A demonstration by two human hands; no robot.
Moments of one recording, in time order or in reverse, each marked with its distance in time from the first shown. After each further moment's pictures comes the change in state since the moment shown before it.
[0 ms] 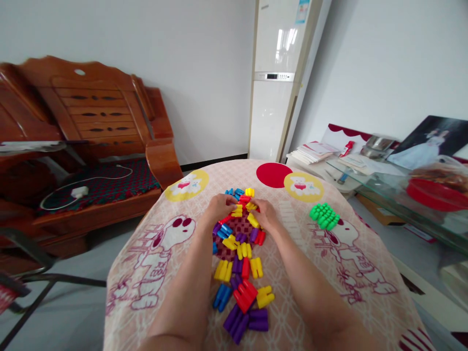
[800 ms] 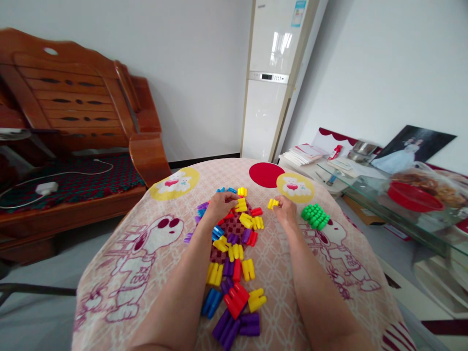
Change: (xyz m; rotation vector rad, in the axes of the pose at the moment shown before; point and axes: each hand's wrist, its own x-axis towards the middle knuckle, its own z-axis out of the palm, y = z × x) left_hand 0.013 0.008 0.031 -0.371 0.059 0.014; right_hand -0.015 0.068 -0.048 -0.079 0.289 0.352
